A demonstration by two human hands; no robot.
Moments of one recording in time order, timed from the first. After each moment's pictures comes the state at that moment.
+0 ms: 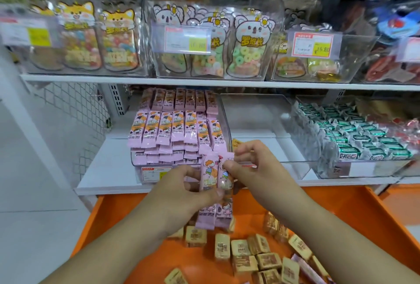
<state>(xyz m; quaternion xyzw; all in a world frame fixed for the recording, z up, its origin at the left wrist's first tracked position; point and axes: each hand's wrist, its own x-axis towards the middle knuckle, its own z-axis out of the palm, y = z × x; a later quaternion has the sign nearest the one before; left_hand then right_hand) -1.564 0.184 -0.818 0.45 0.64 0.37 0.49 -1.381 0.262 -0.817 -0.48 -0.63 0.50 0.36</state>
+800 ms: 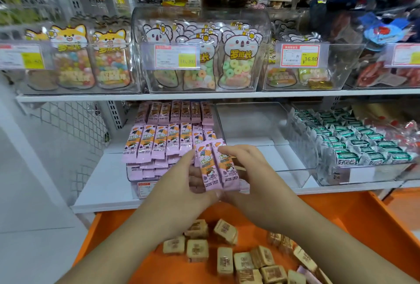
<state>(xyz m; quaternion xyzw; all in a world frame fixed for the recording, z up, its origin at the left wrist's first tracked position) -1.552 0.200 -0.787 0.56 0.63 0.40 0.37 -1.372 0.269 -0.810 -0.39 -0.79 0.36 0.30</state>
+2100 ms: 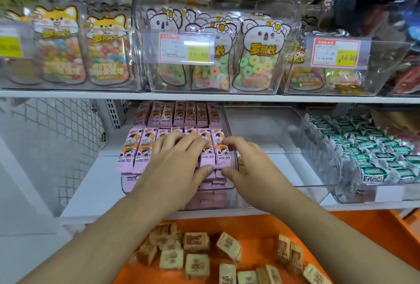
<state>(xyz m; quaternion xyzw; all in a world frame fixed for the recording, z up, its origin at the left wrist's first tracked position) -1.606 0.289 -0.824 0.73 0.65 0.17 -0.09 -1.407 0.351 -0.829 -0.46 -0.83 0.21 0.24</state>
